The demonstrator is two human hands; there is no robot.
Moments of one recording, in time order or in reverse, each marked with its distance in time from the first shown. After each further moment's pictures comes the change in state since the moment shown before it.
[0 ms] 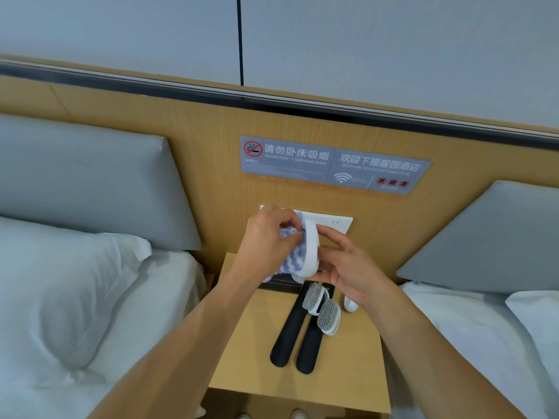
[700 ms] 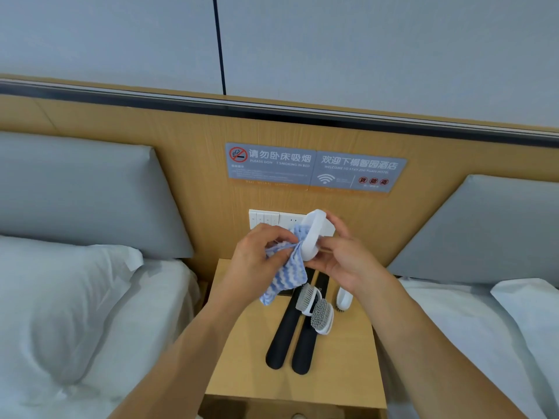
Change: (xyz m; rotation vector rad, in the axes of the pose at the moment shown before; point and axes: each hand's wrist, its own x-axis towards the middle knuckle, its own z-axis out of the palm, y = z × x) left_hand -0.035 -0.002 0.005 -0.198 -0.069 0.067; right_hand -0.005 -0.015 -0.003 0.214 0.149 -0.004
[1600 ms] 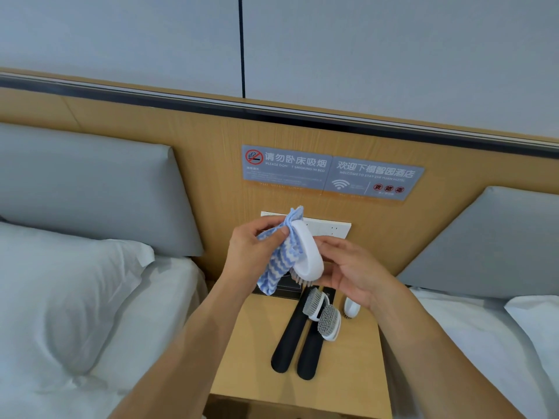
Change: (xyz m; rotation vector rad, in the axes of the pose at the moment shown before) left_hand 0.014 -0.009 -0.015 -0.483 0.178 -0.299; right_hand -0.020 -0.001 0.013 -0.217 -0.168 0.071
